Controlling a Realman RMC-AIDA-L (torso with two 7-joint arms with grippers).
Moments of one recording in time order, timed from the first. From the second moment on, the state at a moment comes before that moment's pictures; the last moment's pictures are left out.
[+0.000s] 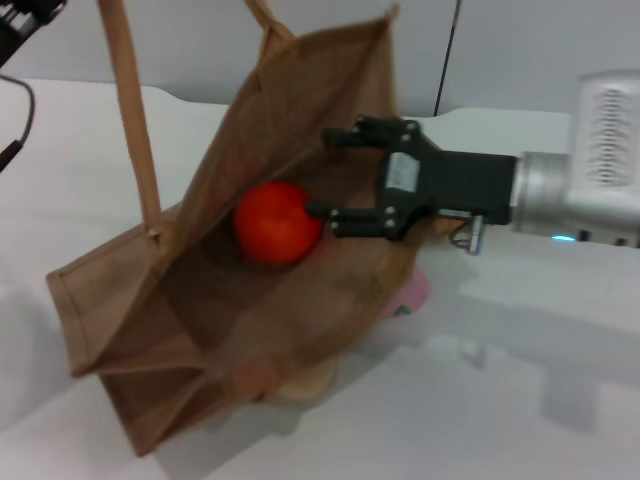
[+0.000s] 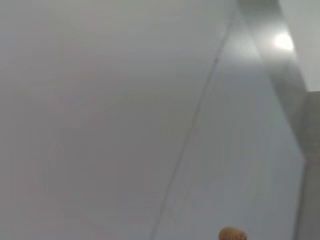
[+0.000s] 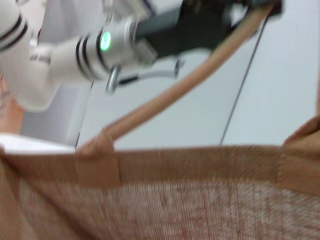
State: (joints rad) left arm -0.60 -2.02 0.20 0.45 -1.60 -1.79 1.68; right arm 0.94 2.03 -0.57 -0.10 -1.92 -1.35 0.62
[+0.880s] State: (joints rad) left arm -0.49 -2.03 0.04 0.44 -1.59 -1.67 1.77; right arm 0.75 1.97 -0.50 -0.34 -2.14 -1.47 1.04
